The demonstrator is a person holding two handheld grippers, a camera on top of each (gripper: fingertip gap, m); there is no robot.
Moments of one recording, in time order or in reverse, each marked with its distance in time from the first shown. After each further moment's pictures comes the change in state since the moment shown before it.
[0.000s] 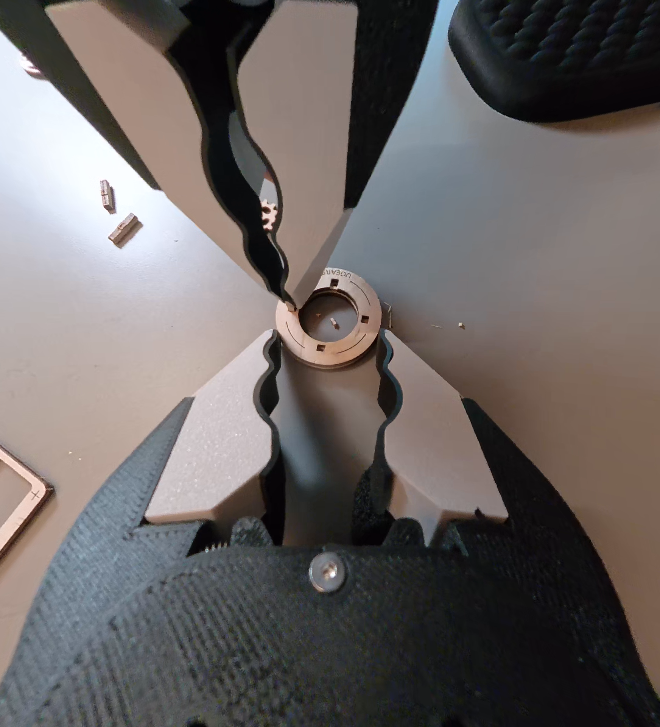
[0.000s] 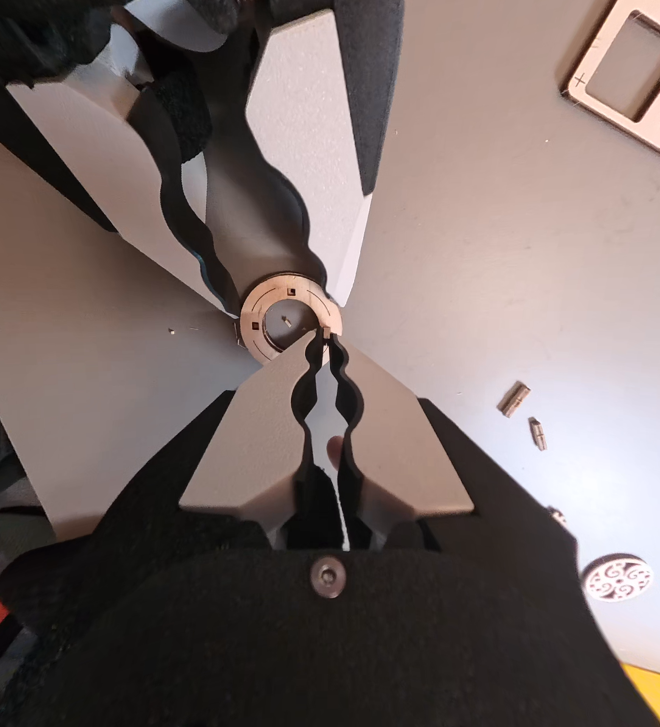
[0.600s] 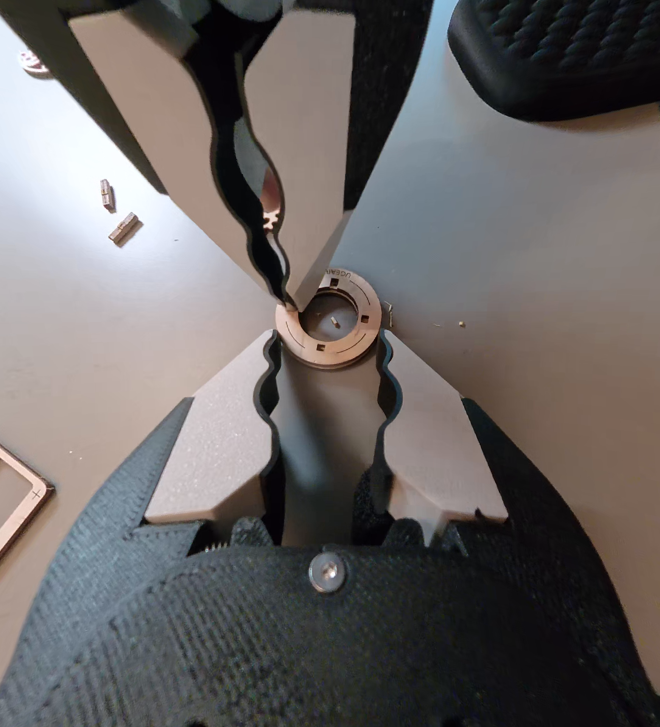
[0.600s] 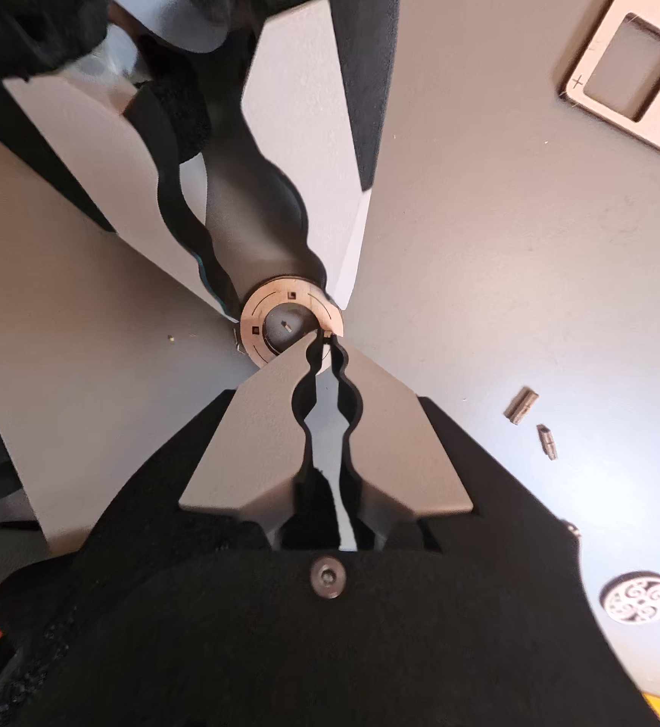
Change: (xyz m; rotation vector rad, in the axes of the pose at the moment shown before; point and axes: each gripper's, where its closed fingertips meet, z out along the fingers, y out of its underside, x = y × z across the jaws) left arm -0.001 0.000 -0.001 0.000 0.003 0.000; right arm 0.000 -0.001 0.004 0.046 -0.009 0.012
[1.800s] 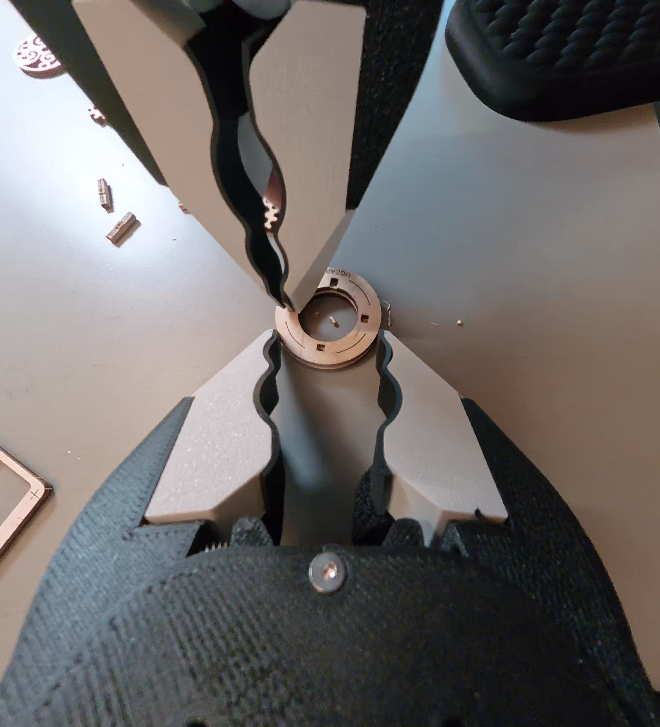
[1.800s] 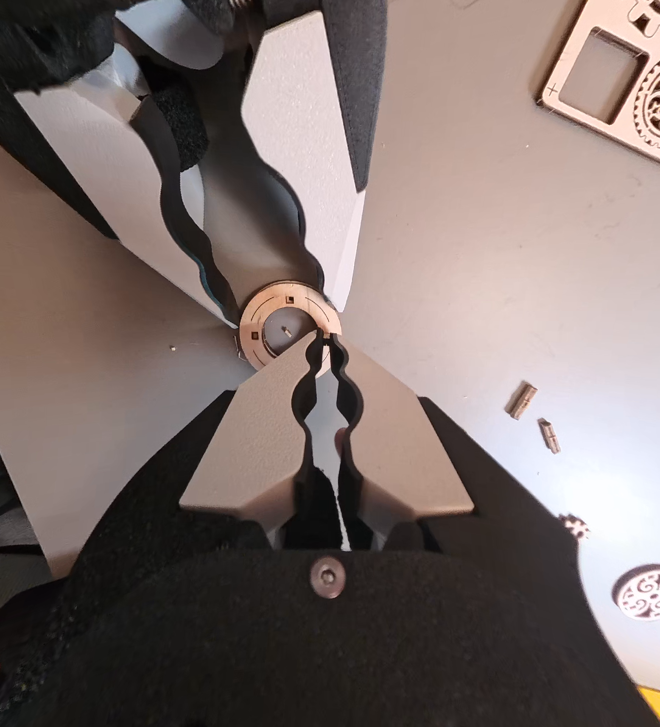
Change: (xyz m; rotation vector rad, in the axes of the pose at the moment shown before) left arm 0.001 0.000 0.000 0.000 0.006 -0.001; right arm 0.000 -0.002 -0.002 0.040 0.031 0.029
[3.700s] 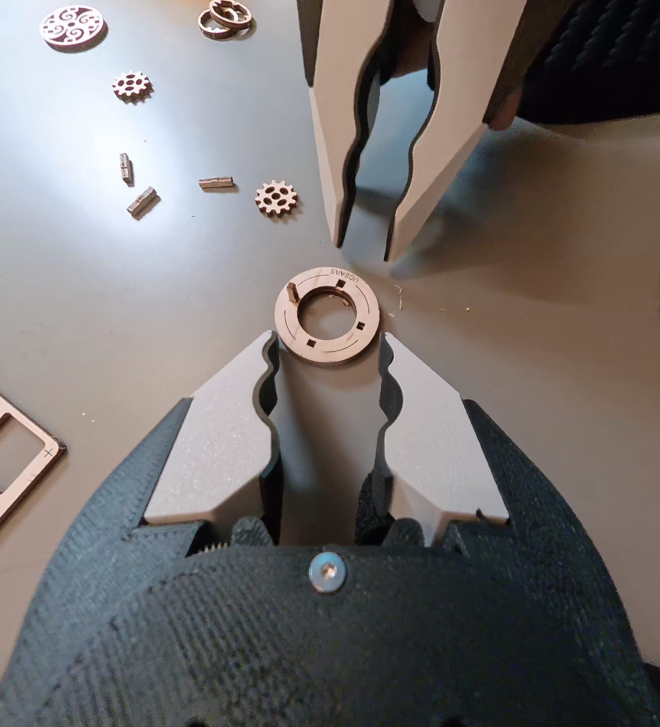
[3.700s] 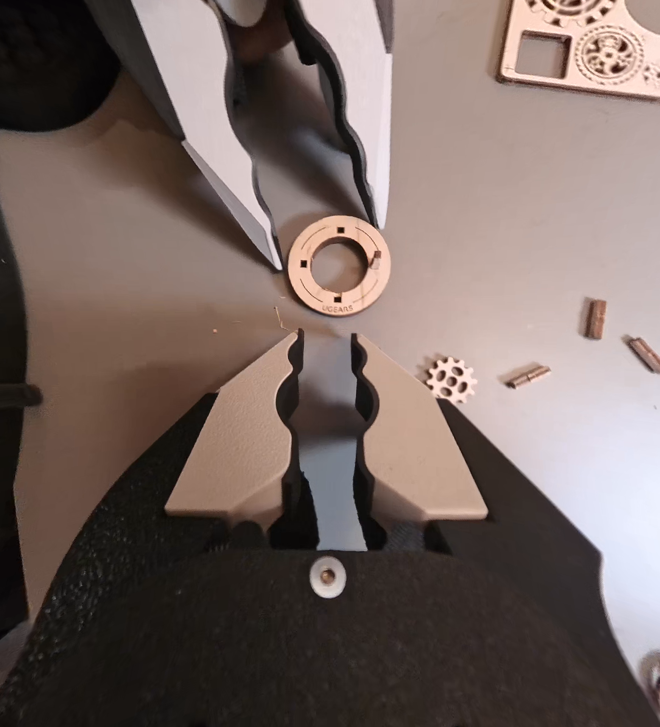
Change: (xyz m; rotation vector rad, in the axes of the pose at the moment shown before) left arm -0.007 0.007 -0.010 0.004 -0.015 -0.050; right arm -0.024 0.023 -0.006 0.388 0.051 0.161
